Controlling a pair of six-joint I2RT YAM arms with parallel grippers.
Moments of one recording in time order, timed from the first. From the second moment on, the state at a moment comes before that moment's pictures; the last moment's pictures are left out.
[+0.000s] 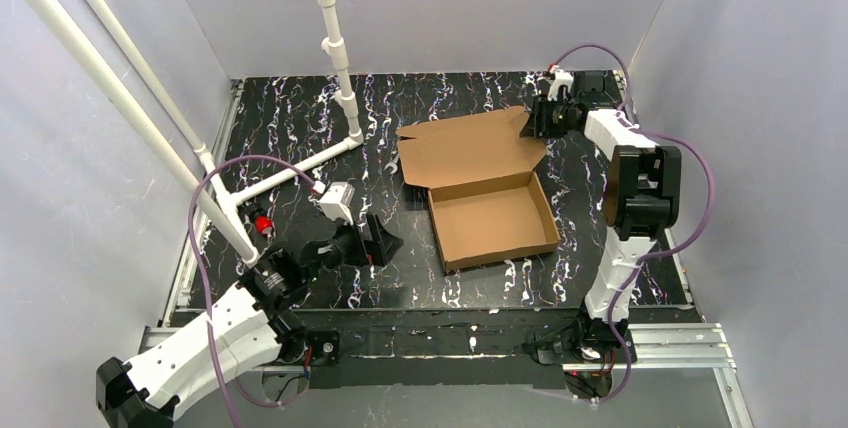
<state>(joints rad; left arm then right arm) -0.78 0.63 0.49 -0.31 -0.07 -0.65 0.01 2.00 1.51 -0.33 -0.55 -0.04</state>
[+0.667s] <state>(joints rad) -0.75 1.24 1.06 -0.54 -0.05 -0.42 -0.14 1.88 1.39 -0.02 -0.45 0.18</state>
